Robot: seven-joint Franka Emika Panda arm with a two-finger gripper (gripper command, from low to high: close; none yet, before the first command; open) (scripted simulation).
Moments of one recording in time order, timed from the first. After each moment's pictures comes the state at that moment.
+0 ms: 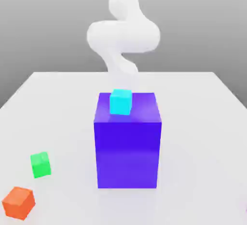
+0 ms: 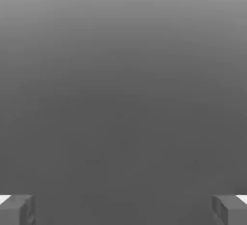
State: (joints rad) arm 0.02 -0.71 0.02 -2.29 -0.01 2.32 0.78
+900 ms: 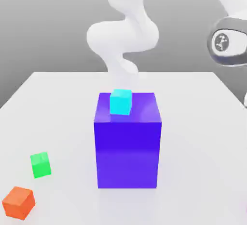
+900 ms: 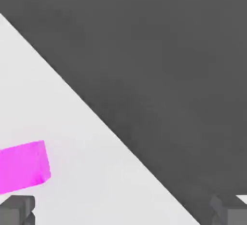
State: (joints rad) arm 0.29 0.28 0.27 -2.19 -0.21 2.55 0.59
